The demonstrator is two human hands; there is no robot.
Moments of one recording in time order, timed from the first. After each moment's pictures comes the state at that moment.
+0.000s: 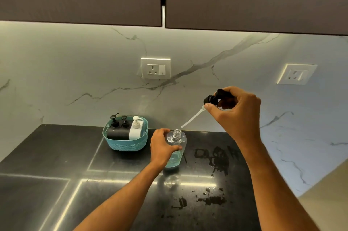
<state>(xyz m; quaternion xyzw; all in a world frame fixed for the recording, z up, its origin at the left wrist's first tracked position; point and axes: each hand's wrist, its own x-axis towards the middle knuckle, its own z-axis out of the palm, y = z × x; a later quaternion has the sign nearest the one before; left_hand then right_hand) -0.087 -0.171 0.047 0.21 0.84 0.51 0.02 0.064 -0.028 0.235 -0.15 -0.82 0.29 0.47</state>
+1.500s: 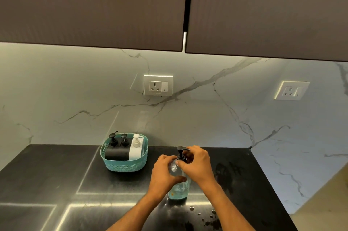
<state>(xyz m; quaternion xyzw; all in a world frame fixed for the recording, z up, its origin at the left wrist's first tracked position) -0.097 -0.192 0.021 0.31 0.82 0.47 0.08 -0.016 -0.066 0.067 -0.19 -0.87 0.37 0.28</state>
